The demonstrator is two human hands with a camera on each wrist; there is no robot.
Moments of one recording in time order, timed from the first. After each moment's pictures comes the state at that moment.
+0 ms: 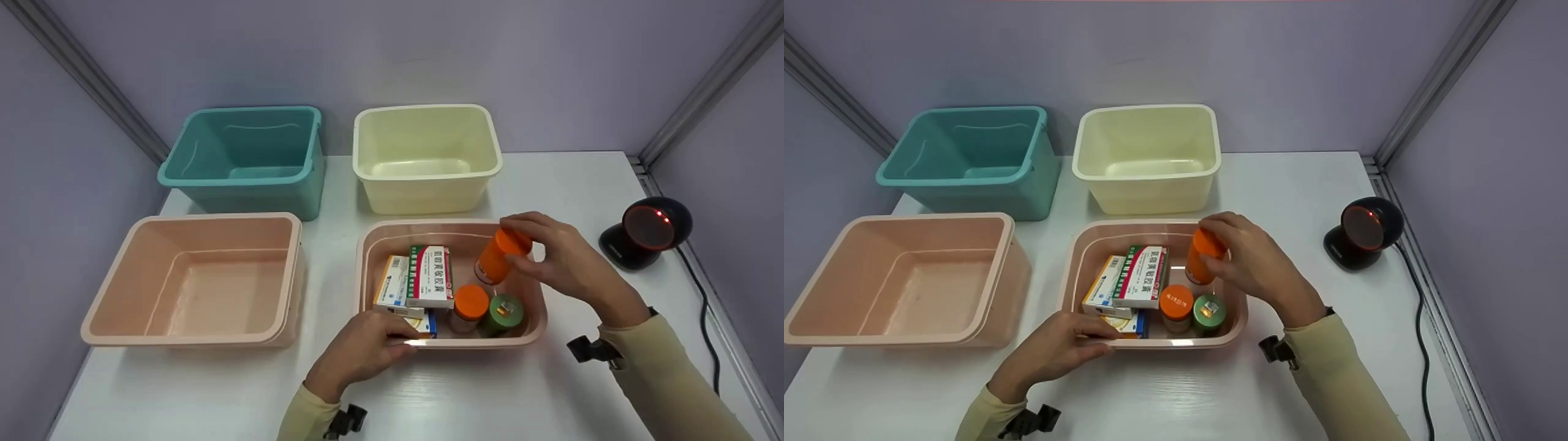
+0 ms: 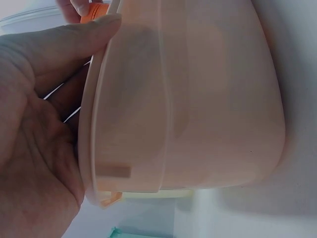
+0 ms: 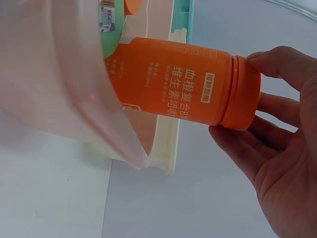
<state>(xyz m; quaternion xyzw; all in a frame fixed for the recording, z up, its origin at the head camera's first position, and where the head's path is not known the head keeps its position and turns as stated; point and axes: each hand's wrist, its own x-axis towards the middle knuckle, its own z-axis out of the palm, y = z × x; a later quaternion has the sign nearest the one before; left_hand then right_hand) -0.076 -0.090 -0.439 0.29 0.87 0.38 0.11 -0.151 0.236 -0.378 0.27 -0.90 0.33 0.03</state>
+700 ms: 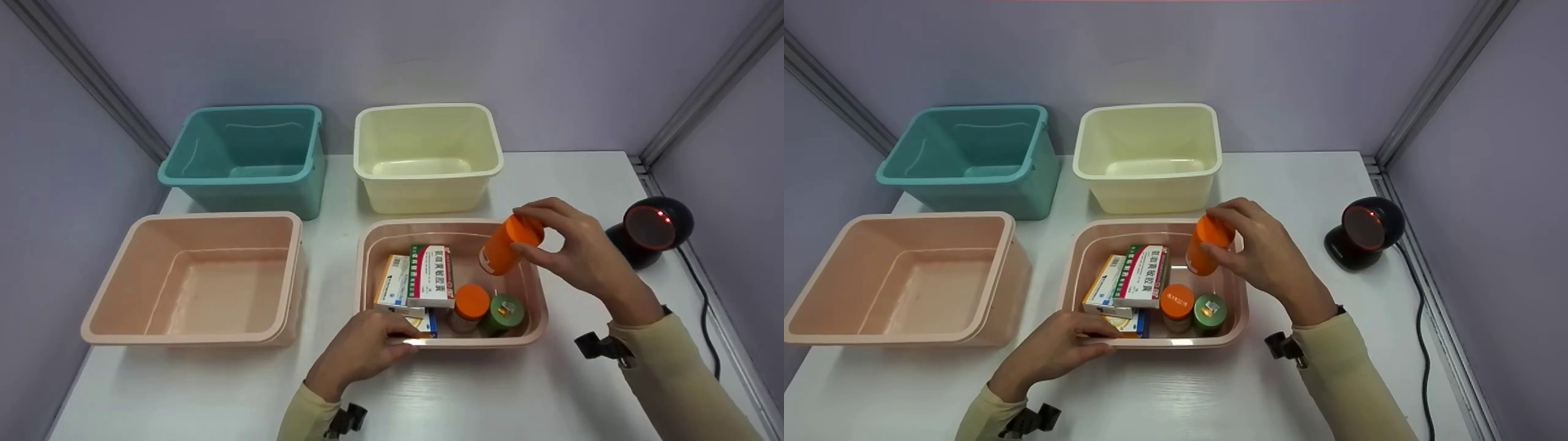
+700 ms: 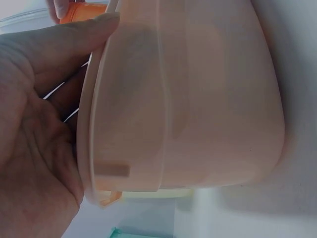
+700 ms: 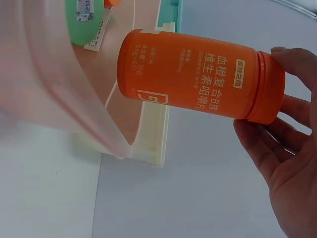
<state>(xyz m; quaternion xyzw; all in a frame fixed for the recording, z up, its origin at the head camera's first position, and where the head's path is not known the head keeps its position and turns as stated) -0.076 -0.089 -0.440 0.28 0.87 0.38 0.12 -0.148 0.241 -0.364 0.28 -0.89 0.34 0.12</state>
